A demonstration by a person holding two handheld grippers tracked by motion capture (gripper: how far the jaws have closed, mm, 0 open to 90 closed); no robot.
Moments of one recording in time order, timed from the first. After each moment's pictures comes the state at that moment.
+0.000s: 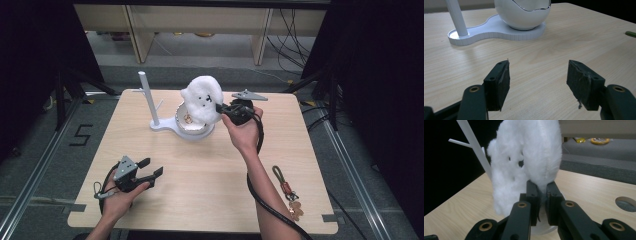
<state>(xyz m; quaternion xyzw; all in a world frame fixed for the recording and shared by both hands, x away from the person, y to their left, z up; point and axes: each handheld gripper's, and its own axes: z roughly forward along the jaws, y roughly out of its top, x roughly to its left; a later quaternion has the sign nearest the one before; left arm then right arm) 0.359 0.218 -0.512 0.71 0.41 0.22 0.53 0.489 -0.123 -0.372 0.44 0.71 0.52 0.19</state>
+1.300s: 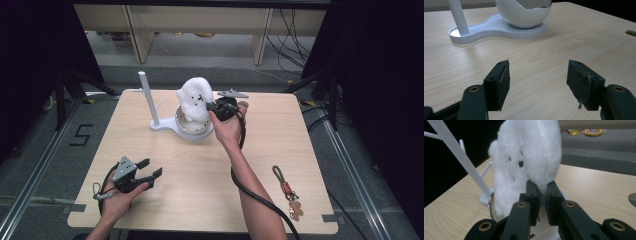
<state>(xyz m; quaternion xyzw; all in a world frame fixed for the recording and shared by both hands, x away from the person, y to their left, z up) 0.357 0.220 -0.514 0.71 0.41 0.22 0.52 0.526 -0.088 -0.403 0.48 0.70 0.50 0.19</state>
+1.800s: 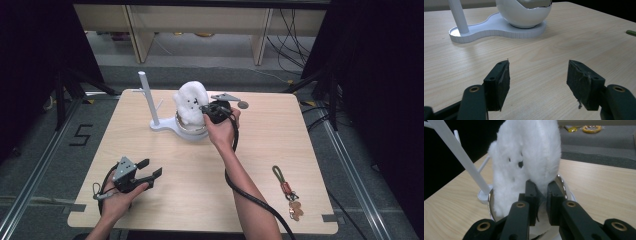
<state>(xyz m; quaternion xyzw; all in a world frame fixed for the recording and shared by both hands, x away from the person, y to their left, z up) 0.357 0.220 -0.515 0.71 0.41 0.22 0.52 0.528 -0.070 -0.418 0.48 0.70 0.49 0.19</state>
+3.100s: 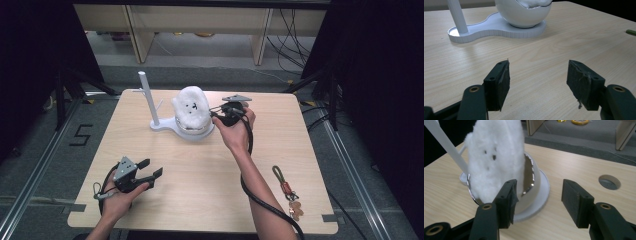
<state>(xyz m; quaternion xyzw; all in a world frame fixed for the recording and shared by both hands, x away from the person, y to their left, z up) 0.358 0.219 -0.515 0.71 0.41 0.22 0.53 0.513 -0.106 -0.405 0.49 0.73 0.42 0.22</state>
